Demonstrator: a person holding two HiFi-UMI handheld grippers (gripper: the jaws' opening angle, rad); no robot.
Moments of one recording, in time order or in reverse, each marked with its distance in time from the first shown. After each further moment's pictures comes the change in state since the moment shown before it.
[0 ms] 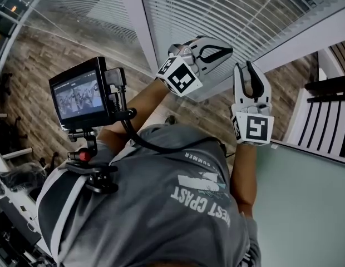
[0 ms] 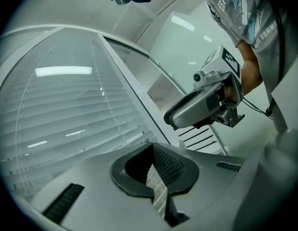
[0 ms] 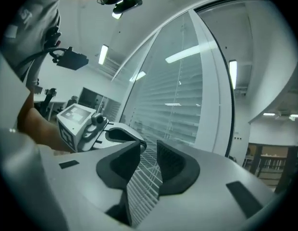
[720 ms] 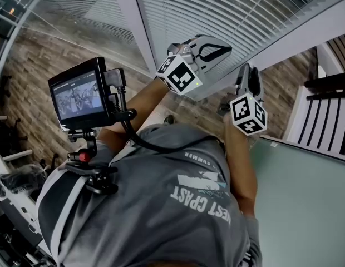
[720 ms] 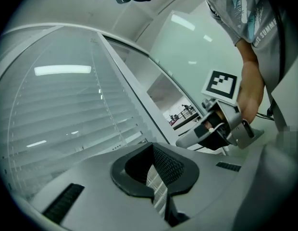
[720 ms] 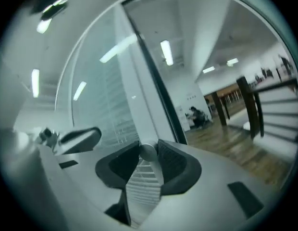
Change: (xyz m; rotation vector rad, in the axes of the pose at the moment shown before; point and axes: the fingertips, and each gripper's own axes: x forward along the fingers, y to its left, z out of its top) left arm 0.002 0.002 -0.002 0.003 0.001 -0.001; right arm -0.003 -0.054 -0.090 0.618 0.072 -0.421
